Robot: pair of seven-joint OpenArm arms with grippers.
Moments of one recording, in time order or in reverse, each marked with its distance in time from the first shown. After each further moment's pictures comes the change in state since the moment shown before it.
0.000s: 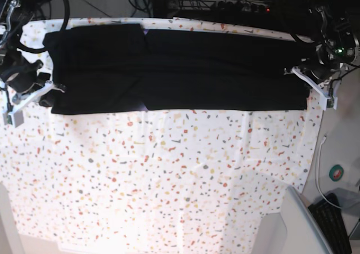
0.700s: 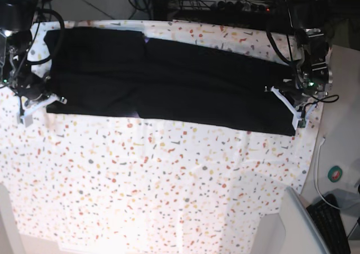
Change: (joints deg) left arm -15.9 -1.5 13.1 -27.7 13.4 1.5 -12.9; right arm 15.1 11.0 -9.7 -47.1 1.4 1.1 22.0
